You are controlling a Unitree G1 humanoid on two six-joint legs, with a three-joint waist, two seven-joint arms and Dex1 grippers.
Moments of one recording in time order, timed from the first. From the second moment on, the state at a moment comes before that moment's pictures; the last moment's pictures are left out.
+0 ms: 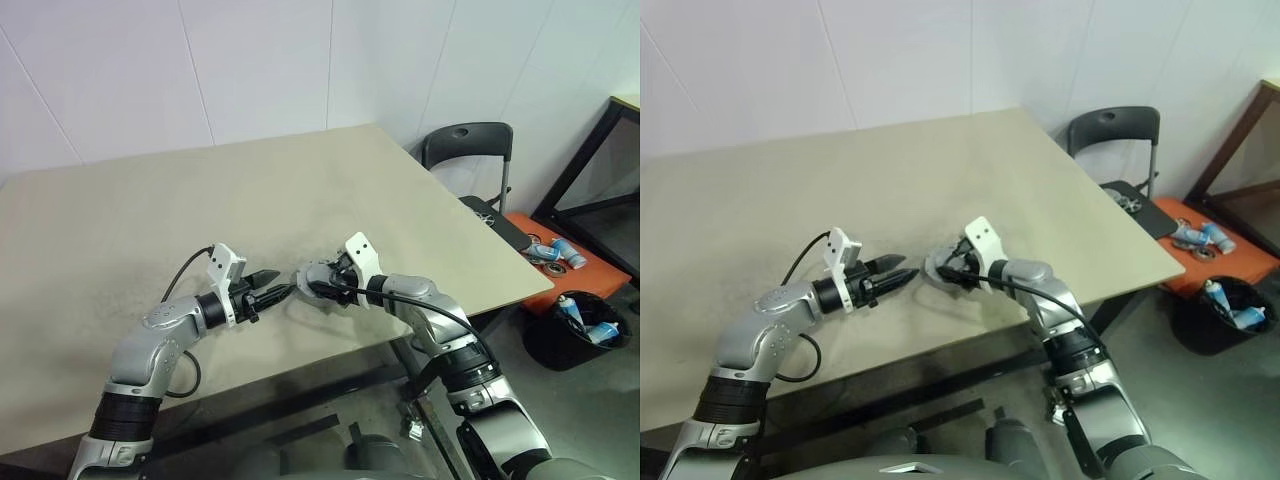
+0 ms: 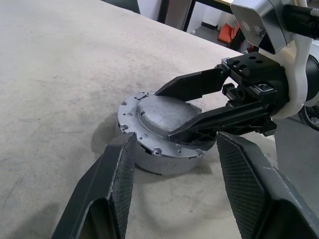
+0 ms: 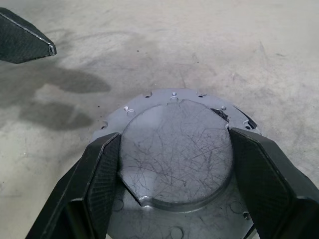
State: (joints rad) left arm -0.20 0.43 0.01 -0.11 -0.49 0.56 -0.78; right arm -0.51 -0.20 0.21 0.18 0.17 0.63 0.60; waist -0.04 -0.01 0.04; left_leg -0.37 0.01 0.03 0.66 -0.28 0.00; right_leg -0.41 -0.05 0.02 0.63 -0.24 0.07
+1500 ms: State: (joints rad) left arm -0.21 0.43 0.01 -0.13 -0.49 0.58 -0.76; right arm -0.52 -0.19 0.15 0.18 0.25 0.68 0.63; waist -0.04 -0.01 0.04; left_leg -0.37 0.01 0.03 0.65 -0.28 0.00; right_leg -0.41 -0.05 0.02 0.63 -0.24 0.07
